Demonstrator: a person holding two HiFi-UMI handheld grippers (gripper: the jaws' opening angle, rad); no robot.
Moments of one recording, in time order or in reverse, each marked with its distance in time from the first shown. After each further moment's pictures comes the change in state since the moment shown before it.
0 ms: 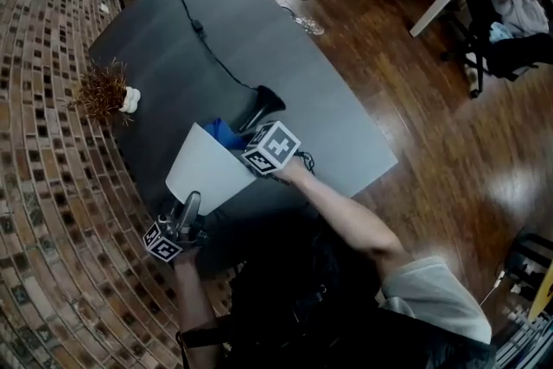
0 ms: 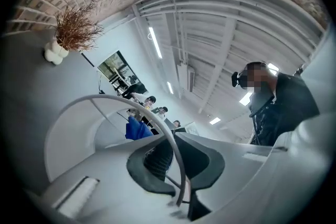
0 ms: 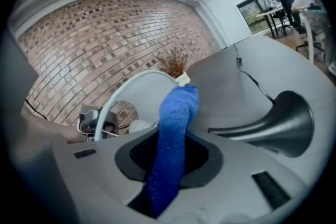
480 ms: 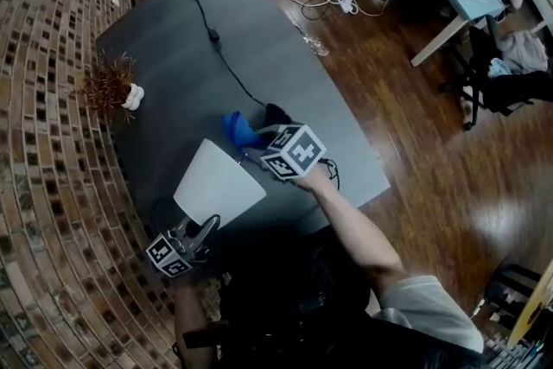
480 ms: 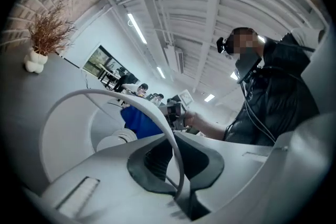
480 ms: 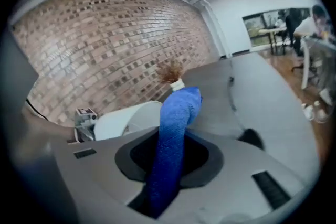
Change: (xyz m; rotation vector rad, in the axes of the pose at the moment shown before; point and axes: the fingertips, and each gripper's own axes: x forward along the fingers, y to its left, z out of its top) left arm 0.005 -0.039 -0.059 0.193 0.200 -0.026; right arm -0.061 -0.014 0.027 -0.110 0.029 -0.104
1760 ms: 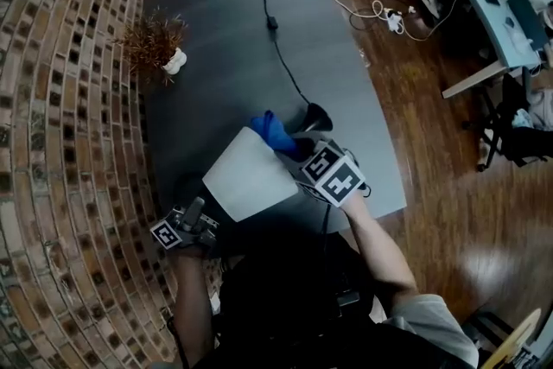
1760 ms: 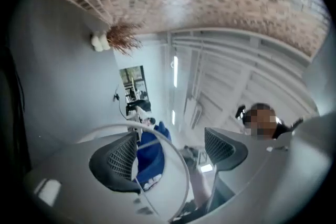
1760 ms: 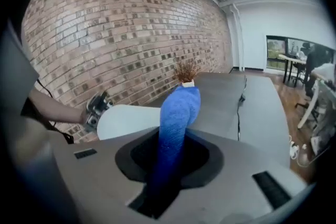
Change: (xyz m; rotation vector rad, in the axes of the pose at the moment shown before) left arm -0.062 0.047 0.032 -0.611 -0.542 0.009; right arm -0.021 0.054 0.014 -0.295 0.072 -0.059
